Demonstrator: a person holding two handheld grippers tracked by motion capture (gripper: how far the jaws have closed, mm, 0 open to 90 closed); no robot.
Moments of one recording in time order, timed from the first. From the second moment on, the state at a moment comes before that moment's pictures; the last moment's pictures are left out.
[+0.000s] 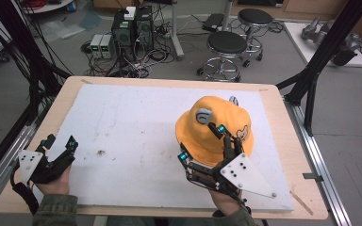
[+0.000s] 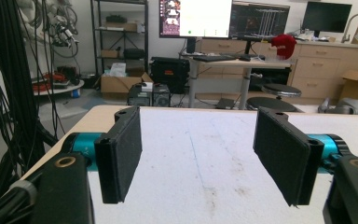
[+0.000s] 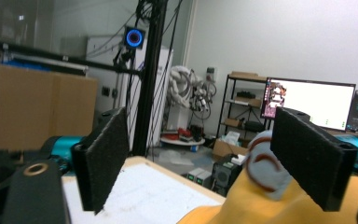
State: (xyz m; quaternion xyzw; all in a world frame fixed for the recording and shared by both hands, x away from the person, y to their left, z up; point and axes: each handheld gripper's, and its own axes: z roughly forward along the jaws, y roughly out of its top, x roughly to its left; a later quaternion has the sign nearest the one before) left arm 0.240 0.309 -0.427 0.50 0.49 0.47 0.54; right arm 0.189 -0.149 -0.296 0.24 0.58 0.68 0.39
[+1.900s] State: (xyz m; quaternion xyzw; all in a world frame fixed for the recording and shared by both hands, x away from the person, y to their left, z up) left arm 0.242 0.313 -0.428 0.50 0.50 0.46 0.54; right arm 0.221 -0.297 -0.311 0.44 0.47 0.59 0.48
